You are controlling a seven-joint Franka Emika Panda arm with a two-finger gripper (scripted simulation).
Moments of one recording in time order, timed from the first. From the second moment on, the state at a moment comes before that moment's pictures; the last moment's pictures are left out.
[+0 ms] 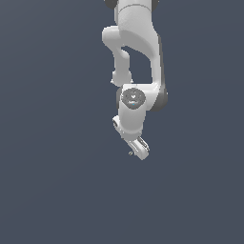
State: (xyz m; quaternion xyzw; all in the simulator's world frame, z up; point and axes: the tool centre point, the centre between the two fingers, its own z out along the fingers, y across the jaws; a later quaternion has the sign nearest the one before) arm 0.029 0.035 0.090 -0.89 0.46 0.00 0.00
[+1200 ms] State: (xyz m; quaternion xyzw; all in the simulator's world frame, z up) arm 0.035 0.045 0.059 -0.78 0.63 0.00 0.00
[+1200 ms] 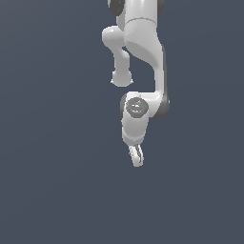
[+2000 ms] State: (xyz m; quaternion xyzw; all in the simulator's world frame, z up) arm 0.034 0.045 0.010 -0.78 0.63 0.00 0.00
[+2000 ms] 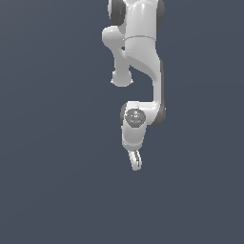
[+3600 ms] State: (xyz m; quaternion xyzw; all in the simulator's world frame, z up) arm 0.042 -0.094 0.032 -0.78 0.63 0.00 0.00
